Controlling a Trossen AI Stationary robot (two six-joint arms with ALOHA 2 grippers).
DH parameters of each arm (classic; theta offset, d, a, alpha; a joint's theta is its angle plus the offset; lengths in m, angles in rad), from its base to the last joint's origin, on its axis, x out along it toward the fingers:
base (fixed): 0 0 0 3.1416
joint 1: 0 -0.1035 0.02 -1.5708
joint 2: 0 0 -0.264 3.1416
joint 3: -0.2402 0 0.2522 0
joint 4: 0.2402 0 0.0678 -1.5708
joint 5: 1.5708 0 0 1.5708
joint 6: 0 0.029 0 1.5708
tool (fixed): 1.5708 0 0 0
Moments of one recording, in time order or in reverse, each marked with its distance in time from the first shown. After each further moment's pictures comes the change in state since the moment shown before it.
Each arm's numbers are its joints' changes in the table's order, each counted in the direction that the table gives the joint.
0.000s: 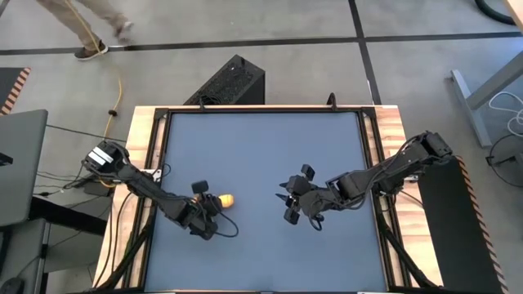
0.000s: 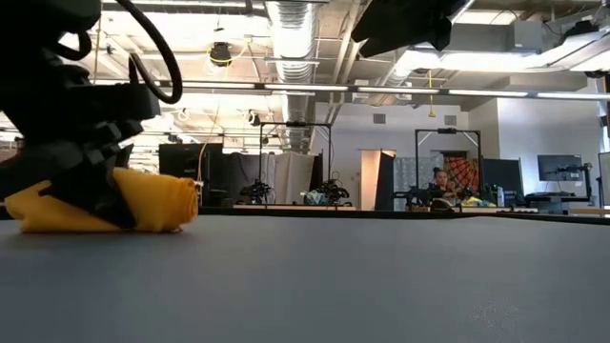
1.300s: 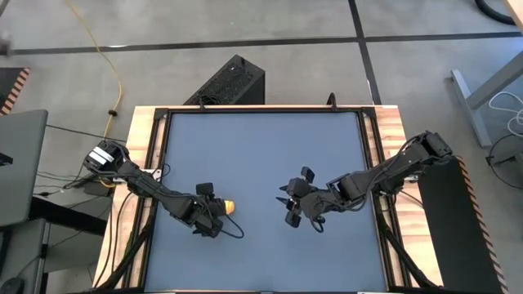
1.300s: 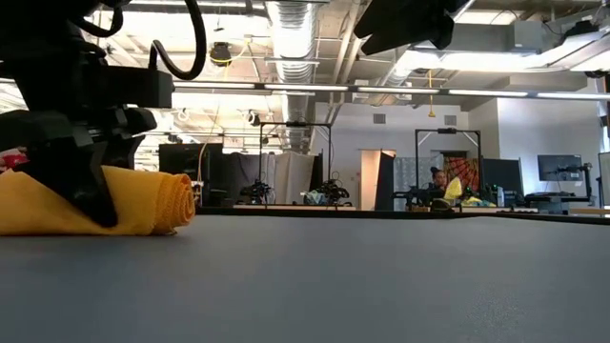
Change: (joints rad) left arm -0.053 -0.001 -0.126 0.147 0.225 0.101; right arm -0.014 0.000 0.000 0.000 -0.032 0.003
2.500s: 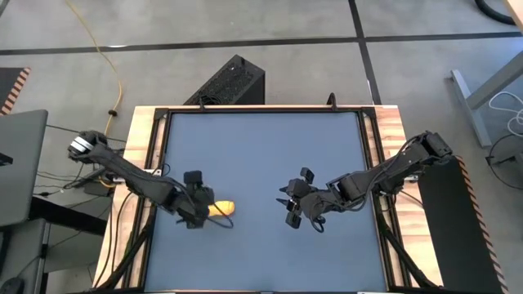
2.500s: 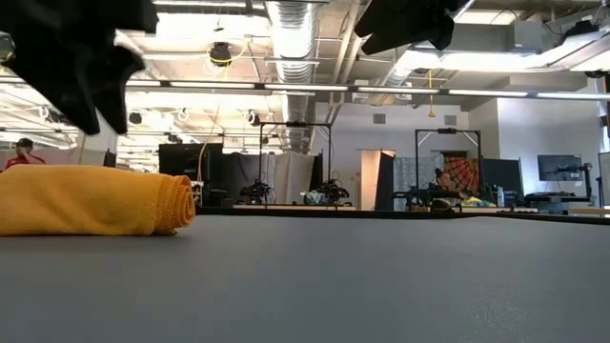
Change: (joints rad) left arm -0.008 0.241 -0.153 0.362 0.056 0.063; right arm 0.000 0.000 0.000 0.000 -0.023 -0.002
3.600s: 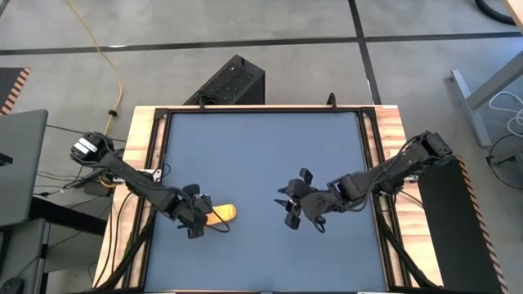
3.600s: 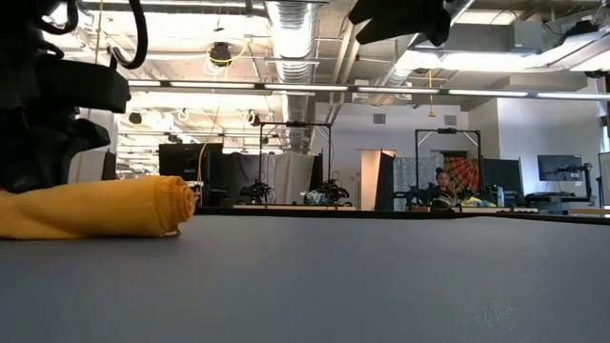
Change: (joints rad) left arm 0.040 -0.026 0.331 -0.386 0.157 -0.251; right arm -0.005 0.000 0.000 -0.045 0.001 0.000
